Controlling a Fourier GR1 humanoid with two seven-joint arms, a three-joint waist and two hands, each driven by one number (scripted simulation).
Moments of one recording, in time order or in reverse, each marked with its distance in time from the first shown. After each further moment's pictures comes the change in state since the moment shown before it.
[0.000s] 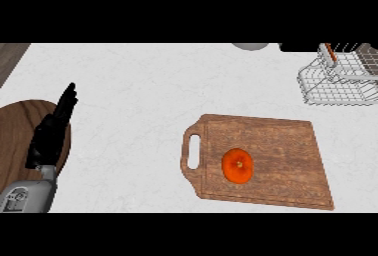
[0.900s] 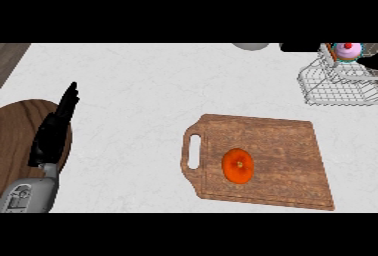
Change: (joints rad) left arm -0.014 -0.019 0.018 0.024 -0.024 -0.014 -0.024; right arm -0.087 -0.003 -0.161 0.533 -0.113 0.022 -0.299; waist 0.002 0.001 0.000
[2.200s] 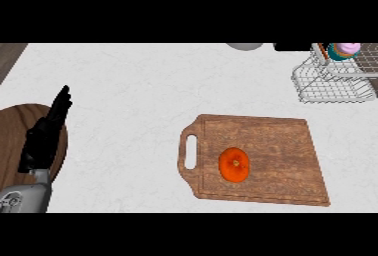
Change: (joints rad) left arm 0.041 -0.002 0.039 -0.043 0.001 -0.030 0.017; right arm 0.083 -0.267 -0.357 0.033 -0.339 0.119 -0.002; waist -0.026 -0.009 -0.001
